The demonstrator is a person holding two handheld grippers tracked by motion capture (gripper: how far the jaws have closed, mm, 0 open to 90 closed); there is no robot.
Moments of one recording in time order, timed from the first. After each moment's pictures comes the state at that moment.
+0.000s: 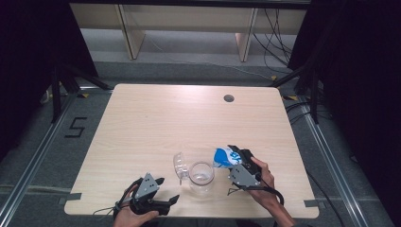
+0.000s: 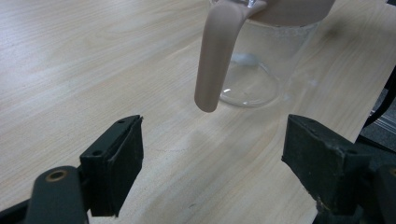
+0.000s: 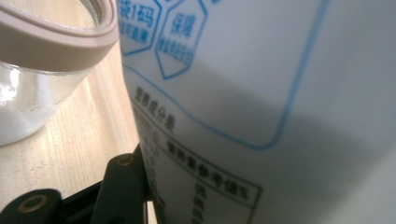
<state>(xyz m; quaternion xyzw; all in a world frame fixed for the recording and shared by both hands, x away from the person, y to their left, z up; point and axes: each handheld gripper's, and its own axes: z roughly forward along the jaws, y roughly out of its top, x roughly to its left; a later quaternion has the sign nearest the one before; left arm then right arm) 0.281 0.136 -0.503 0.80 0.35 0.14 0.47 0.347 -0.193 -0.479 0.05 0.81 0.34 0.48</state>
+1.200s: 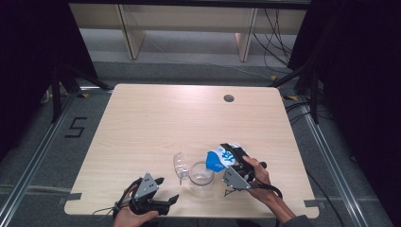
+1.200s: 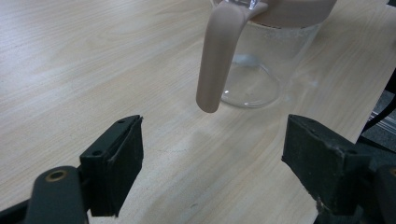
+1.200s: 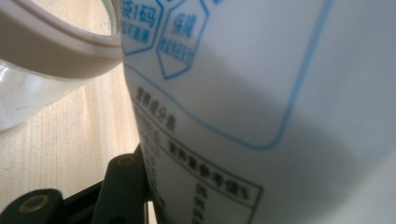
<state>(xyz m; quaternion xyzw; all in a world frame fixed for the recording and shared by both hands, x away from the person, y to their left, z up) 0.281 0.136 -0.503 0.80 0.35 0.14 0.47 0.356 -0.180 -0.478 -0.08 0.79 0.29 0.53</state>
